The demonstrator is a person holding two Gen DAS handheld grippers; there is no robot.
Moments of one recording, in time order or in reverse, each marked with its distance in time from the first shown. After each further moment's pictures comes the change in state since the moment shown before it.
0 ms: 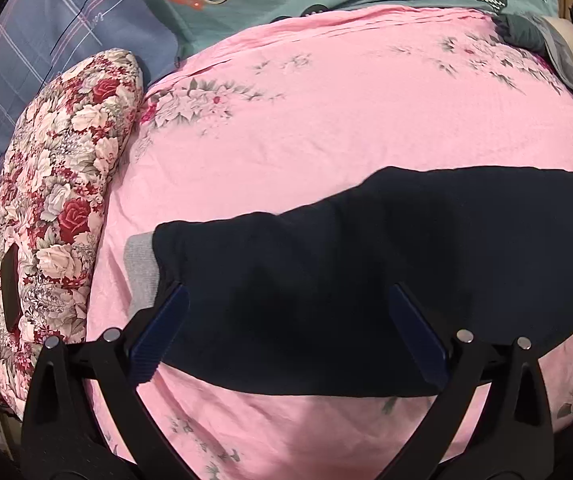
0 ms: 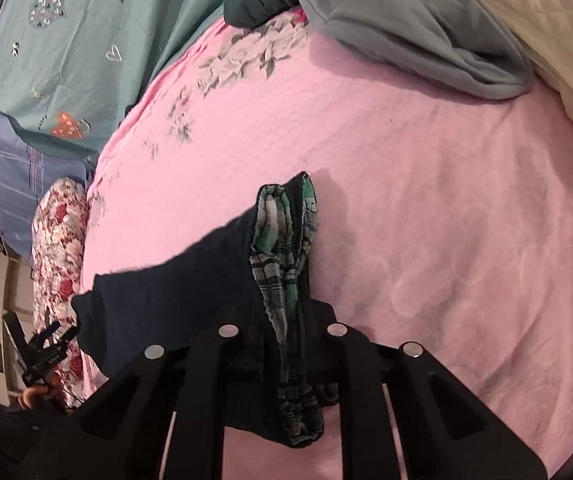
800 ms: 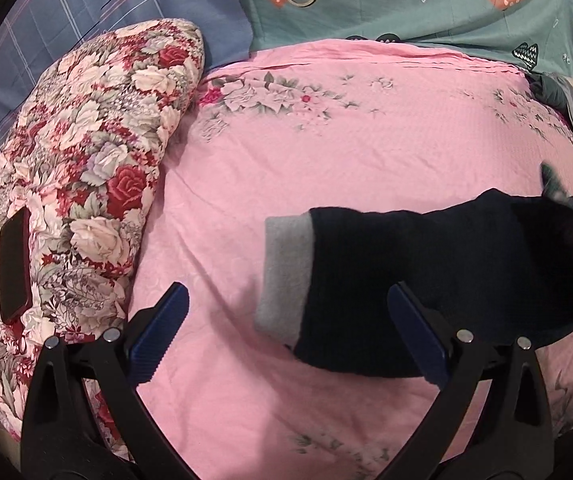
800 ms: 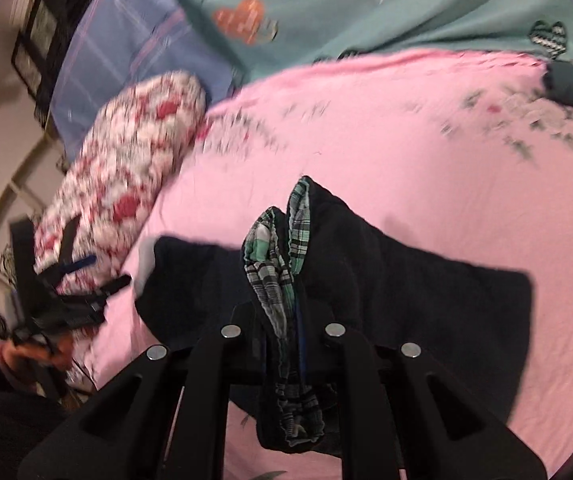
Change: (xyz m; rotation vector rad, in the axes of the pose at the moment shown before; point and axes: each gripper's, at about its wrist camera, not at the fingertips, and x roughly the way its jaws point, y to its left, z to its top) left arm 0.011 0.148 -0.033 -0.137 -0.069 -0.071; right arm 0.137 0.343 -0.111 -0.516 0.050 0.065
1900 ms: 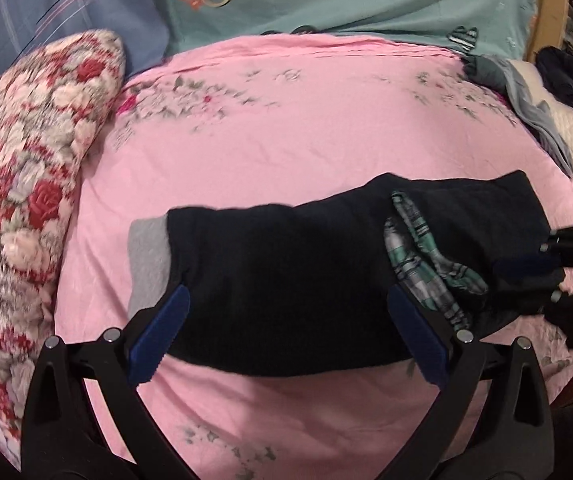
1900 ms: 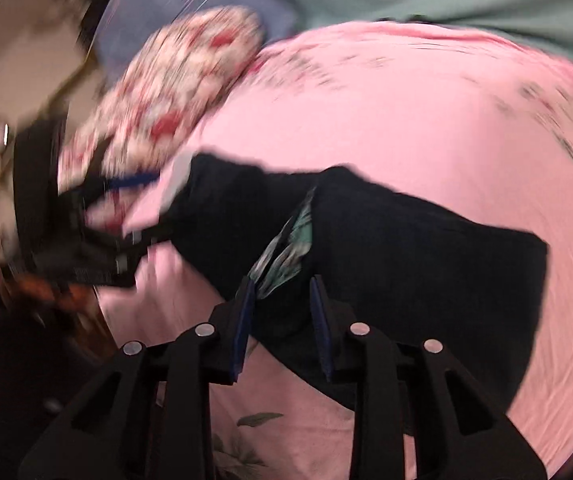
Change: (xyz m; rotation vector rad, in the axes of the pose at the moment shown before) left arm -0.009 -0.079 -0.006 0.055 0.022 -0.183; right arm 0.002 0.018 -0.032 -0.250 0.183 0.093
